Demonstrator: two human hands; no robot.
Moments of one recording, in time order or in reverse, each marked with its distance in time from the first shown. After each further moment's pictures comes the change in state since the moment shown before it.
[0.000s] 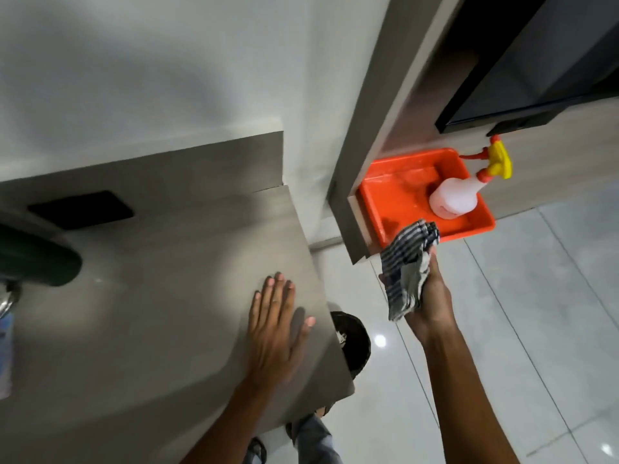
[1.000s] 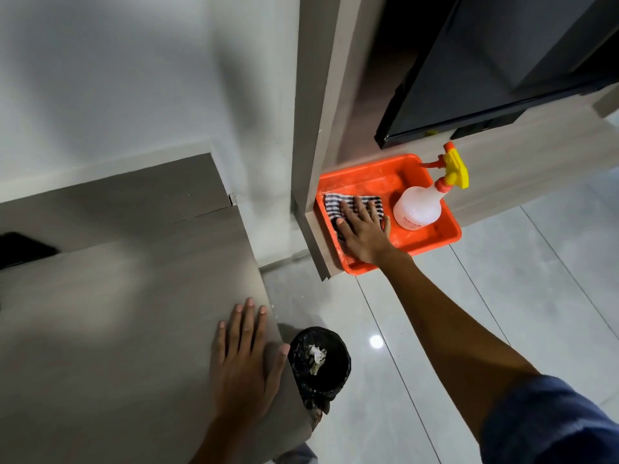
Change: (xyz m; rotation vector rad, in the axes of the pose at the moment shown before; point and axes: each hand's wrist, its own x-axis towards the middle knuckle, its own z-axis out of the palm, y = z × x) left_hand 0.014 0.013 0.052 0.351 0.018 0.015; right_hand 0.186 -0.062 0.025 -1.653 -0.289 -0.421
